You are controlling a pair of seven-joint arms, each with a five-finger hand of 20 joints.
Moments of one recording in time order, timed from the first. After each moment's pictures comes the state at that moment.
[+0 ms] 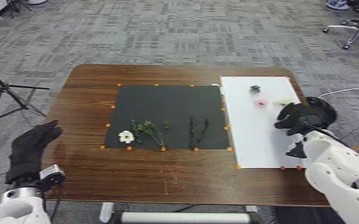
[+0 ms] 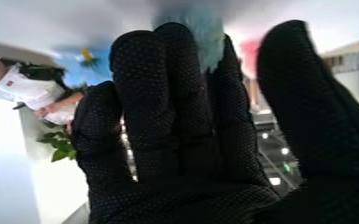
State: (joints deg) left arm 122.8 -69.2 -104.7 -107.6 61.0 12.8 14.6; right arm -94.8 -42.8 75.5 -101.3 -126.6 -0.6 25.7
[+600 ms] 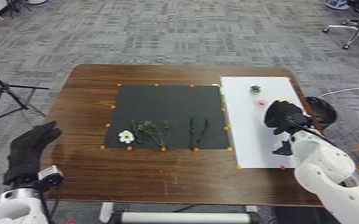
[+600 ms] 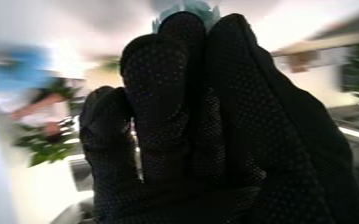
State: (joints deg) left arm 123.3 -69.1 -105.8 -107.7 61.0 12.3 13.9; right arm -88.3 -39.0 64.5 -103.2 -120.4 6.2 23.8
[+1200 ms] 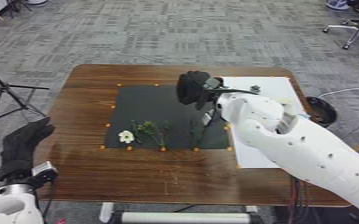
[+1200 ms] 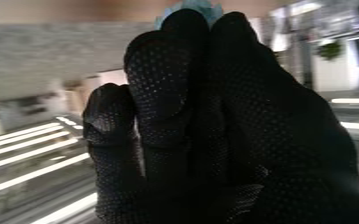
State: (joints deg) left arm 121.8 -67.3 -106.2 -106.4 60.6 13.4 14.0; right arm -47.6 -52.5 30.0 -97.8 -113.0 -4.6 10.2
